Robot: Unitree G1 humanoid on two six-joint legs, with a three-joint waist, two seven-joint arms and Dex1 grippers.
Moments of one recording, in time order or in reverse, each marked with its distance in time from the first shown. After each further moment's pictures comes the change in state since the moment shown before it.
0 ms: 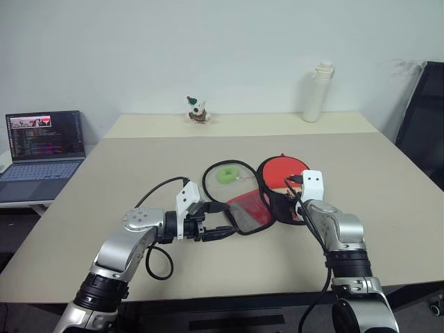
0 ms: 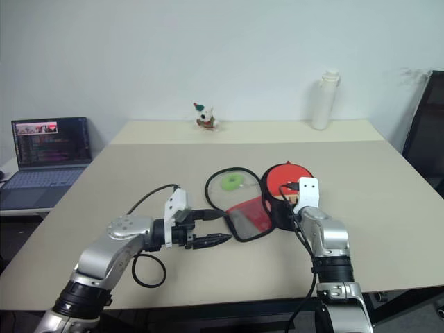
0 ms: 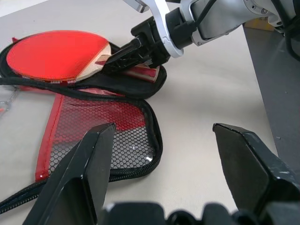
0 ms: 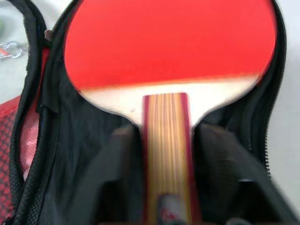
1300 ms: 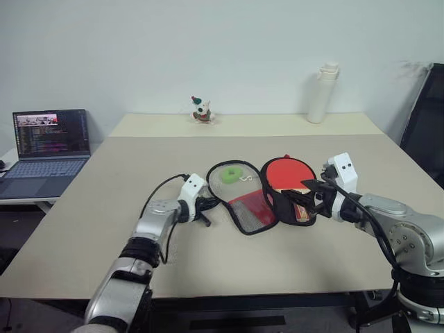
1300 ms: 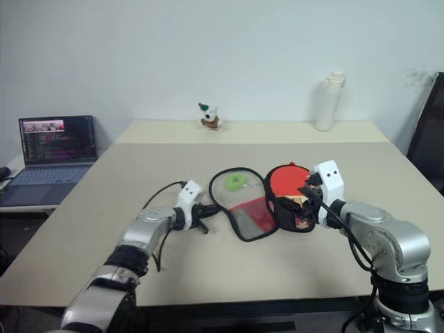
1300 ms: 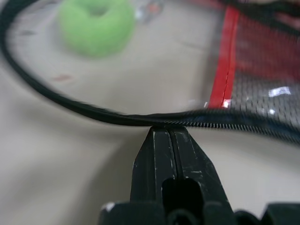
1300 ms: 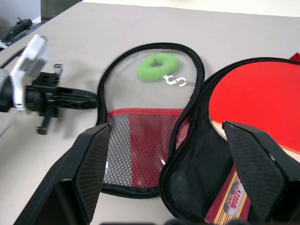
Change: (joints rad) left arm -0.391 -0.264 0.001 0.871 0.289 -0.227 0.288; right arm 0.152 -0.396 -0.052 -0.620 0.437 0.313 0.446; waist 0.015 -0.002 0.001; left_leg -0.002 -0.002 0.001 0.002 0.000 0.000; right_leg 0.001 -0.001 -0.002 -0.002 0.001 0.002
